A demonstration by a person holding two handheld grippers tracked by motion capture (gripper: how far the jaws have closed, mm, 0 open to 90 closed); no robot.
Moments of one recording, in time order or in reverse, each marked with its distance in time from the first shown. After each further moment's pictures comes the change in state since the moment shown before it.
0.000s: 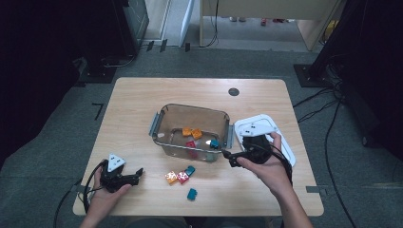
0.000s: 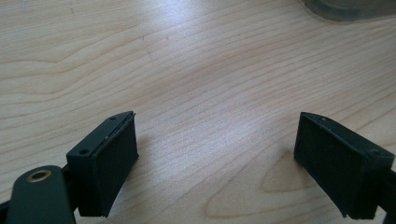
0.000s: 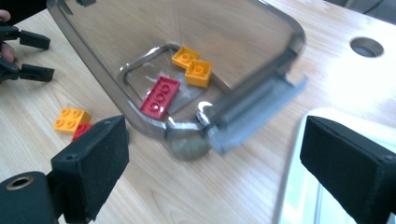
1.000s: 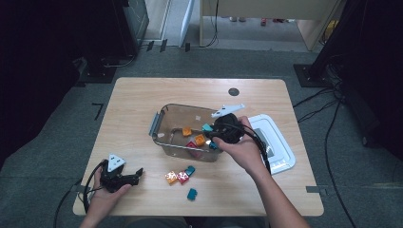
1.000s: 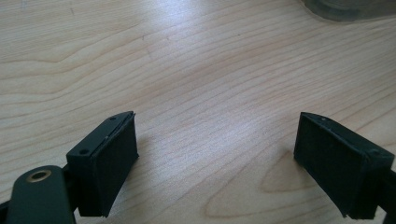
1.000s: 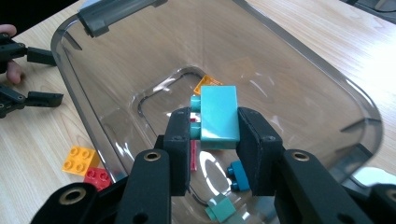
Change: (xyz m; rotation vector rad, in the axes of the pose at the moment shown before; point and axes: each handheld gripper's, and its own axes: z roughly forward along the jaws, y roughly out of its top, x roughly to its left) left arm 0.000 0.000 0.000 -0.001 0.001 0.001; right arm 0.018 0.062 0.056 0.082 0.059 -0.037
